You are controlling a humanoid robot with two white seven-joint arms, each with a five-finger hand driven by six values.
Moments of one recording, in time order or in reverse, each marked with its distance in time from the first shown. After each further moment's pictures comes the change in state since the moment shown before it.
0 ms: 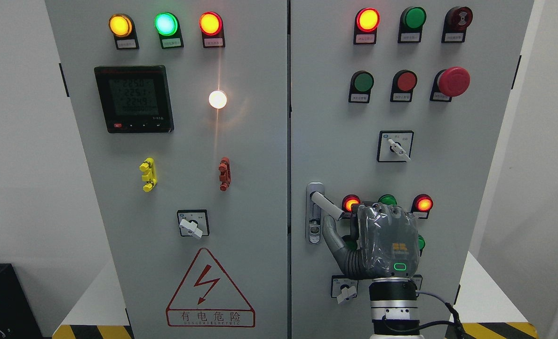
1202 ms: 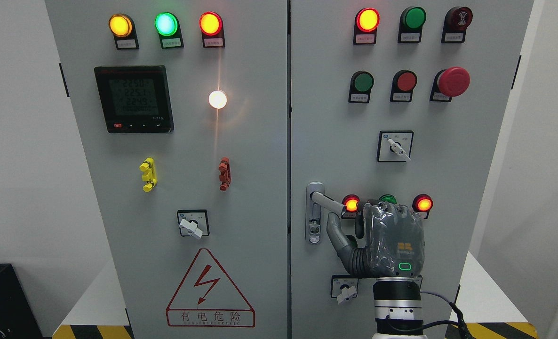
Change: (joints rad) left arm 0.000 0.000 0.000 0.000 0.000 0.000 0.000; right arm -0.001 0.000 -0.010 -0.001 0.000 0.004 -0.015
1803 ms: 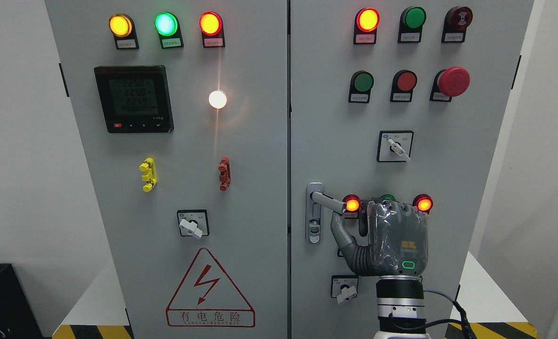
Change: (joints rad) left arm 0.000 0.000 0.000 0.000 0.000 0.000 0.000; right arm -0.004 0.000 -0.013 0.001 0.000 0.001 -0.002
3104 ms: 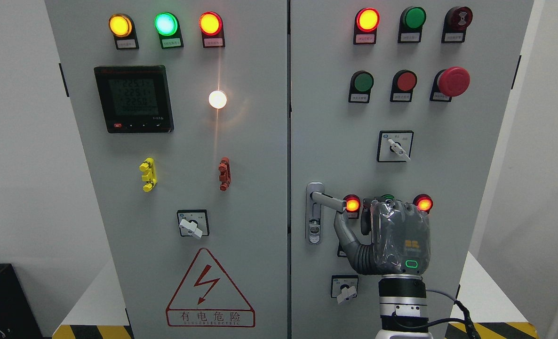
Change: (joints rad) left arm 0.000 0.000 0.000 0.000 0.000 0.000 0.000; right arm -0.002 0.000 -0.008 -0.001 -0.034 -0.004 0.000
